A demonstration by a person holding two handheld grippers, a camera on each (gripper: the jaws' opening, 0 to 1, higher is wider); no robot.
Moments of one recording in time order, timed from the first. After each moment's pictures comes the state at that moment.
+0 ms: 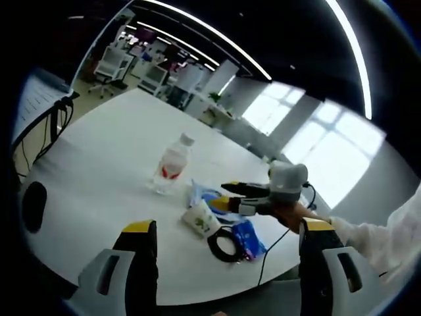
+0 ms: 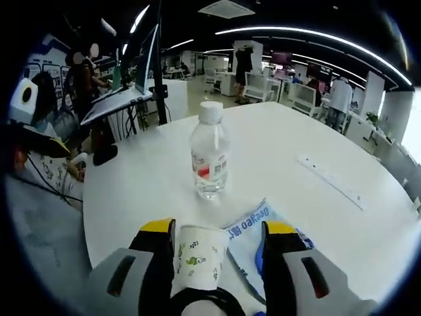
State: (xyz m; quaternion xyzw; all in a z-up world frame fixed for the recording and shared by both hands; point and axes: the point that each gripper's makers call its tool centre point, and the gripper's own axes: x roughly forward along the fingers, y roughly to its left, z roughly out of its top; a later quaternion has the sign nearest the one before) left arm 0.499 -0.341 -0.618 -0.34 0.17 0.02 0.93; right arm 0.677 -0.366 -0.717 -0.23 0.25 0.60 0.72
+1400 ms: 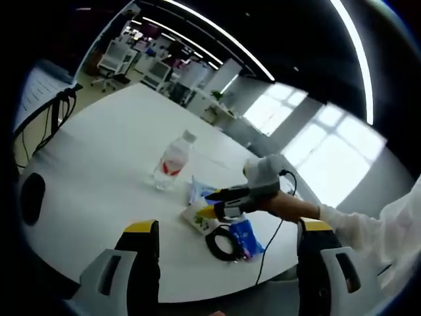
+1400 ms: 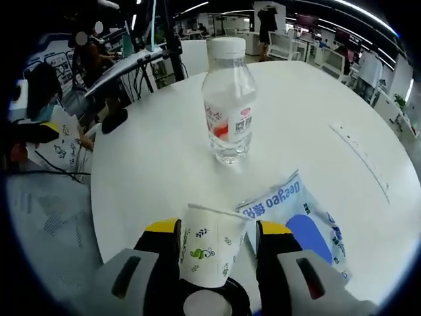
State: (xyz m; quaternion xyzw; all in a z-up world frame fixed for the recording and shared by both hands) left arm 0.498 -0.337 -0.622 -0.36 0.17 0.02 0.92; right arm 0.665 -0.363 -0.767 -0.30 0.36 0.62 0.63
